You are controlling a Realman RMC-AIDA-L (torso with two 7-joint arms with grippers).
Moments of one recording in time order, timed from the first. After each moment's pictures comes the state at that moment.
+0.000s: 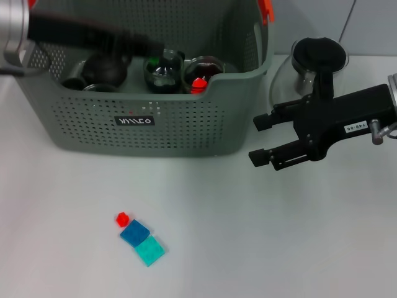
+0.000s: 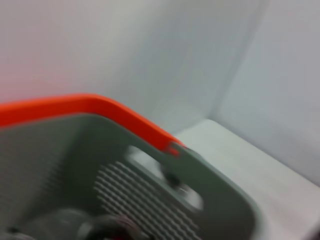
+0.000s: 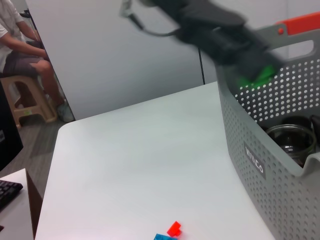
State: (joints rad) left arm -0.73 -2.04 -2.46 -1.20 -0.93 1.66 -2.20; right arm 0.77 2.05 -0.83 -0.86 -2.16 -1.72 1.68
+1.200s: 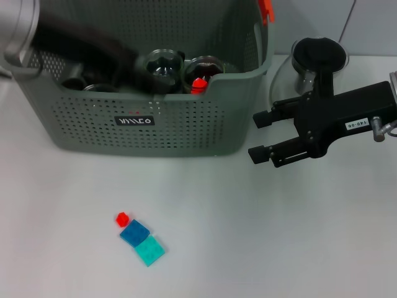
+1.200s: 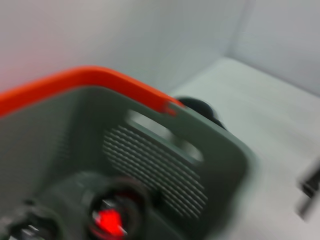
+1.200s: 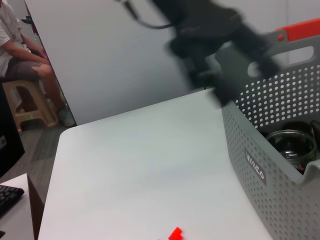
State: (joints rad) left arm -0.72 -2.08 -2.31 -1.51 -0.77 1.81 -2.30; right arm 0.77 2.05 -0.82 -0.86 -2.15 -1.73 1.69
